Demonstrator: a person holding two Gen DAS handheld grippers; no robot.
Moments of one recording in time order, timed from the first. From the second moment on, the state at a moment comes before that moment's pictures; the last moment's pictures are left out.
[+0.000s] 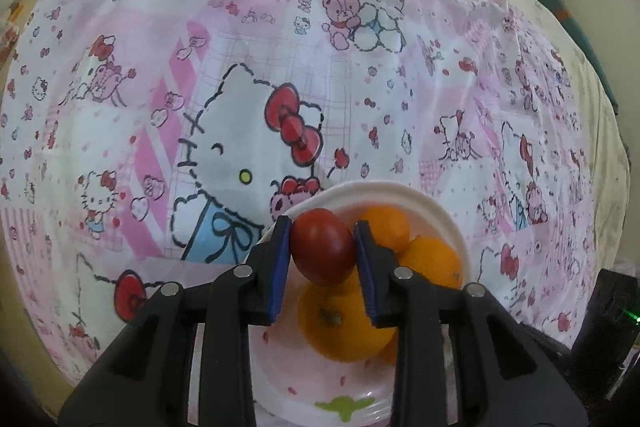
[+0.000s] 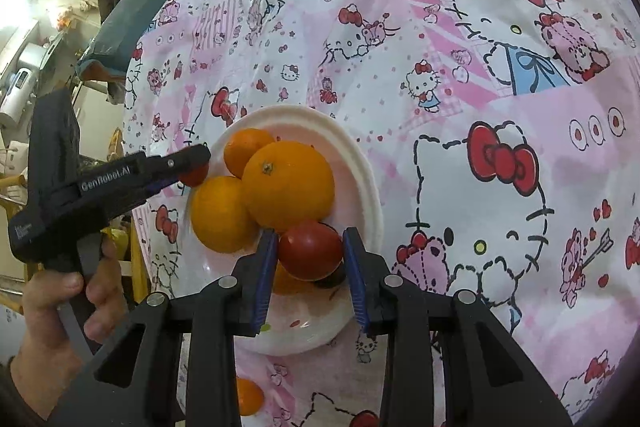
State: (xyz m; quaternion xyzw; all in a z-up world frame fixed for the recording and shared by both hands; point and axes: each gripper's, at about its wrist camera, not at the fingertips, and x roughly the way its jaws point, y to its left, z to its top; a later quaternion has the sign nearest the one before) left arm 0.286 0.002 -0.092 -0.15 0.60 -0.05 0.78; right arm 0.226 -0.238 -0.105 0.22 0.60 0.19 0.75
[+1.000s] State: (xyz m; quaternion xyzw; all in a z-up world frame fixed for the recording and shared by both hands) left arm 0.271 0.000 -0.072 -0.13 0.58 -0.03 0.80; right arm 0.222 -0.244 -0.085 0.20 0.58 0.17 0.77
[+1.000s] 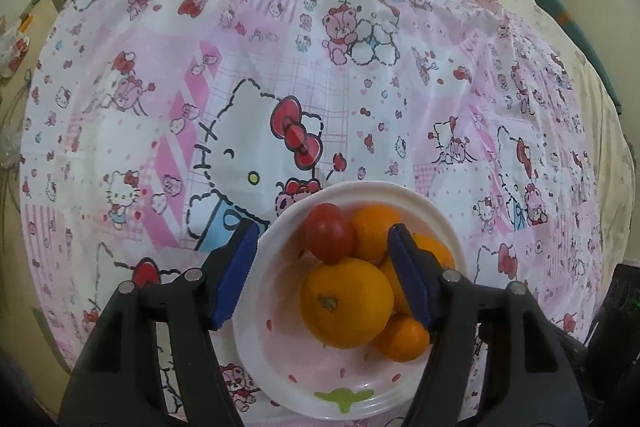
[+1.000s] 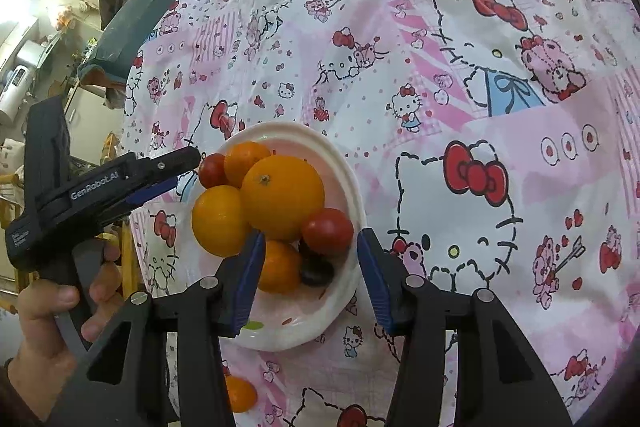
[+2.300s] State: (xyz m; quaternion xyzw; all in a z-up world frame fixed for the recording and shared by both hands) left arm 0.106 0.040 -0.010 -0.07 0.52 -0.01 0.85; right arm 0.122 -0.240 -0.031 0.21 0.54 0.19 0.79
